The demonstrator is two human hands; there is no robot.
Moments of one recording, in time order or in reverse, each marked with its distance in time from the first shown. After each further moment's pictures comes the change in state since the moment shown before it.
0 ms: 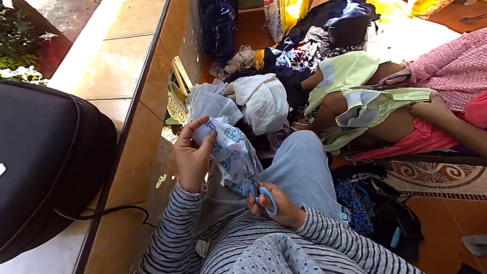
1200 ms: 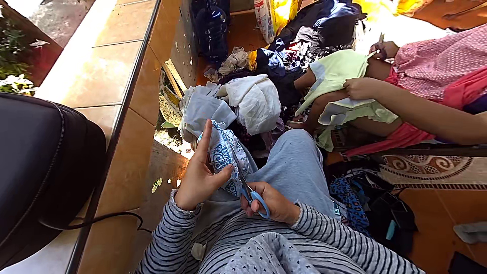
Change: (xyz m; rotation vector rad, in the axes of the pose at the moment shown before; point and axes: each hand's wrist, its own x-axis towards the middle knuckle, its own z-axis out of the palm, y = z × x) left_hand -0.019 0.003 -0.003 -0.057 -0.544 -0.182; right_hand 0.006 -0.014 0.000 -0.159 -0.098 -0.009
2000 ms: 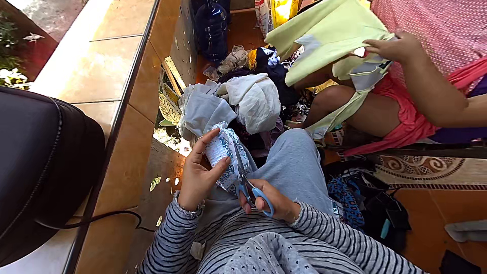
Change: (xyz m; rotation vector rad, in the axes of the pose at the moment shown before) left_hand -0.006 -0.007 0.007 -0.104 0.211 0.040; right_hand 0.006 -0.002 0.000 0.019 -0.037 -0.004
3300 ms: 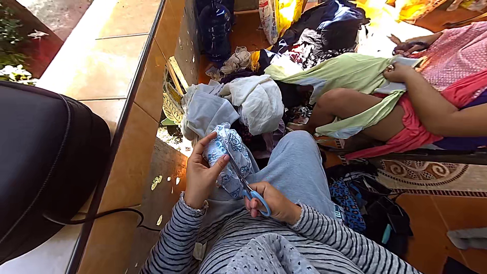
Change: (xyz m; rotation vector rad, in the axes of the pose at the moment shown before) left_hand -0.004 -0.015 0.000 -0.018 0.177 -0.095; right_hand -0.006 0.000 0.000 -0.029 0.107 0.170
